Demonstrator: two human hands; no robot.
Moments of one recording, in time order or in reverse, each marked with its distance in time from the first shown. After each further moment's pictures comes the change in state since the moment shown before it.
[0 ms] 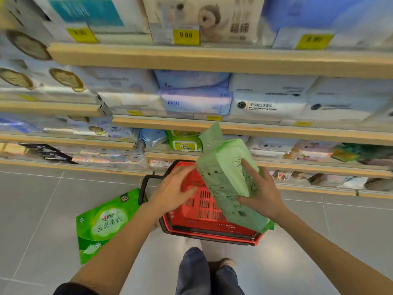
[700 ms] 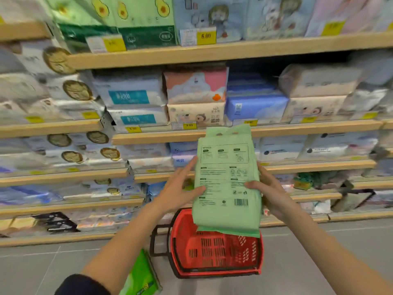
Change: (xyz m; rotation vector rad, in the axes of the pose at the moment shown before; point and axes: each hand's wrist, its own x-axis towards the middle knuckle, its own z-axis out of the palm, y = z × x) left_hand -0.091 0.119 -0.147 -0.123 0.094 0.323; right_hand -0.109 -0.145 -0.121 1.079 0.088 0.040
